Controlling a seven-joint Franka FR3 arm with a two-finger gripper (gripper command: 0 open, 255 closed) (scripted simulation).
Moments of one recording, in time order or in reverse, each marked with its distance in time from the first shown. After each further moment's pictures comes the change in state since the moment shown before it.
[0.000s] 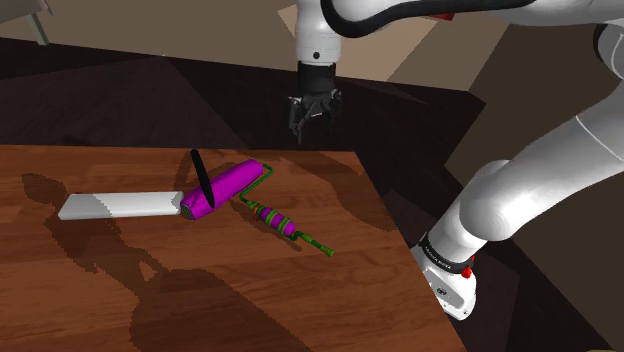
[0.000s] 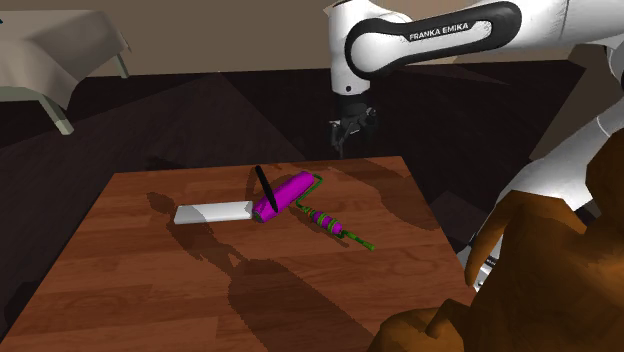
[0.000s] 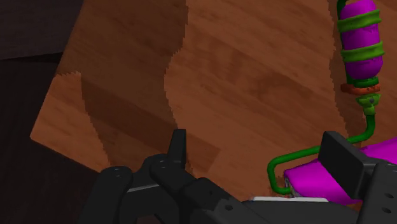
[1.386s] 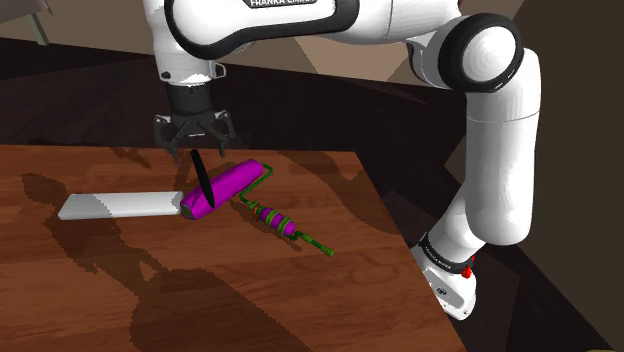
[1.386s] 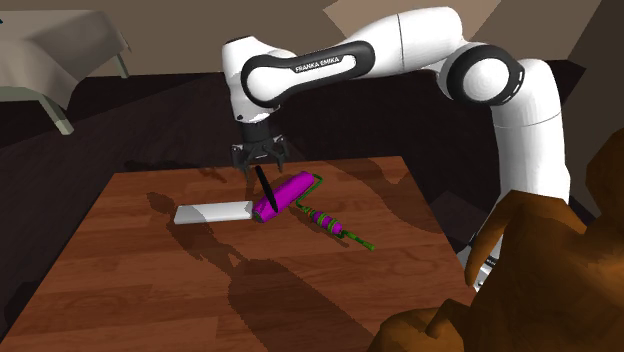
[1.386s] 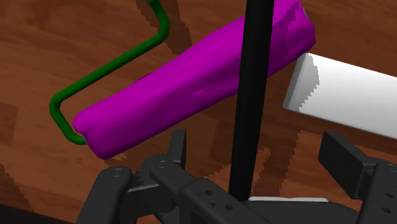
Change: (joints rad) arm 0.206 0.817 0.100 0.769 -0.244 0.017 0.563
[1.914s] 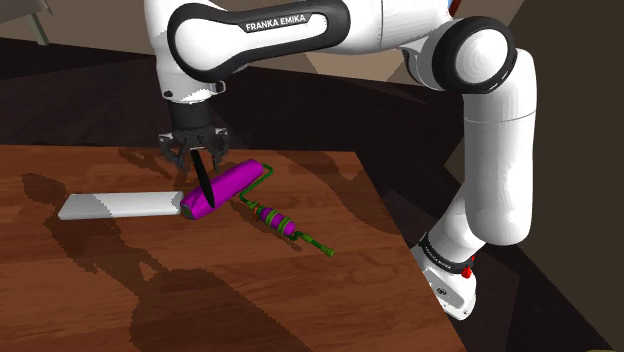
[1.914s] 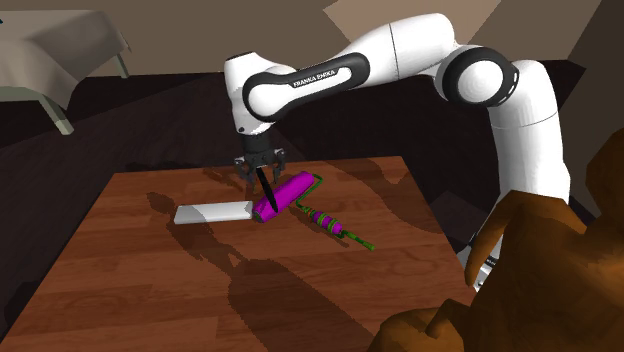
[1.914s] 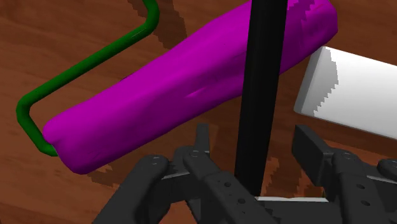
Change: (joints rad) arm 0.001 0.024 -0.007 -0.050 -0.009 0.072 -0.001
